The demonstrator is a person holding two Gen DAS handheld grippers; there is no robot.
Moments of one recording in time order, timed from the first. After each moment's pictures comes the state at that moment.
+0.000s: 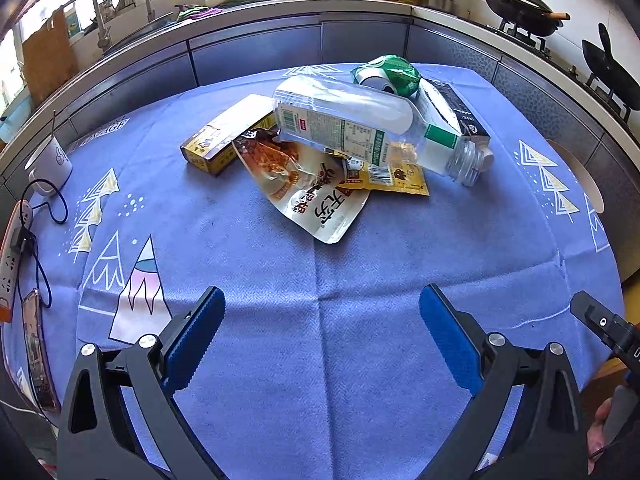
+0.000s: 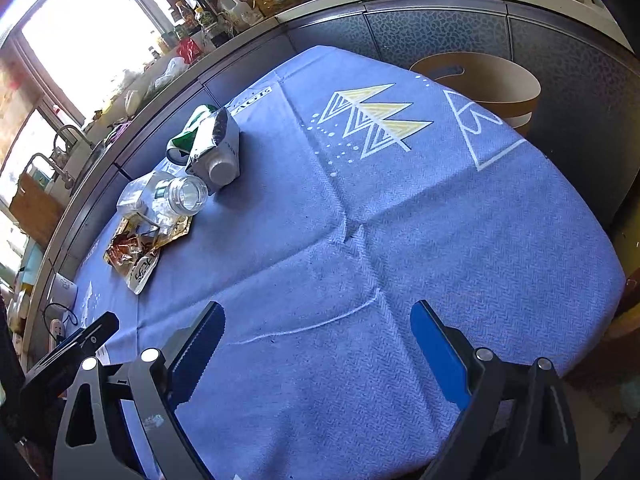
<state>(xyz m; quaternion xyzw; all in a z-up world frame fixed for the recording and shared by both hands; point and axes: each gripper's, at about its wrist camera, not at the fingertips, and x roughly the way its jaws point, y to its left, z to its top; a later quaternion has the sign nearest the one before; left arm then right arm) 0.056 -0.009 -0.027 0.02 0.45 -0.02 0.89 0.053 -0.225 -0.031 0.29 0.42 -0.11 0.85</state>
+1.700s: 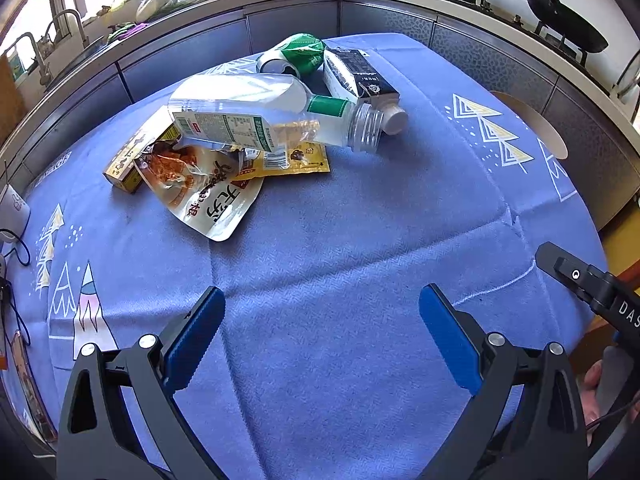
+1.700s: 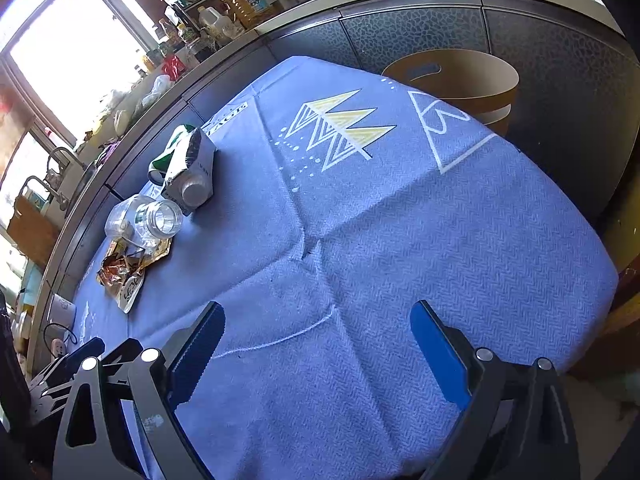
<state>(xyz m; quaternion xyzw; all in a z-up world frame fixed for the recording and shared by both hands) 0.053 -0.077 -0.037 0.08 0.47 -0.10 0.87 0.042 -0.250 -0.039 0.32 0.40 -0.13 0.85</state>
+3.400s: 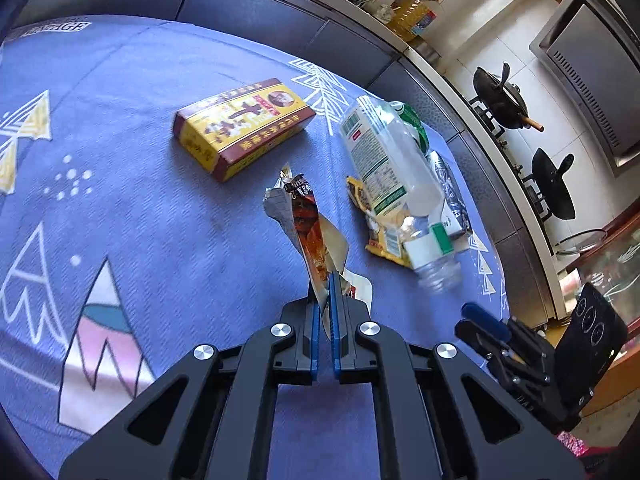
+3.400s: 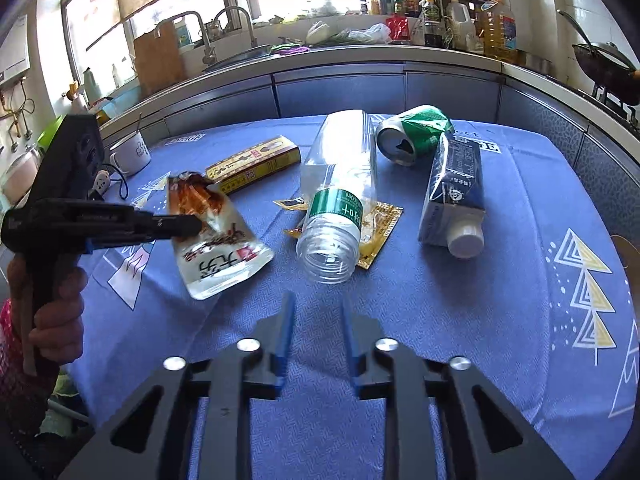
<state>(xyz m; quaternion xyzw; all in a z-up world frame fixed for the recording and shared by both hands) 0.118 0.114 -0.051 -0.23 0.46 -0.18 0.84 0.156 -0.108 -0.002 0.05 0.39 0.12 0.91</state>
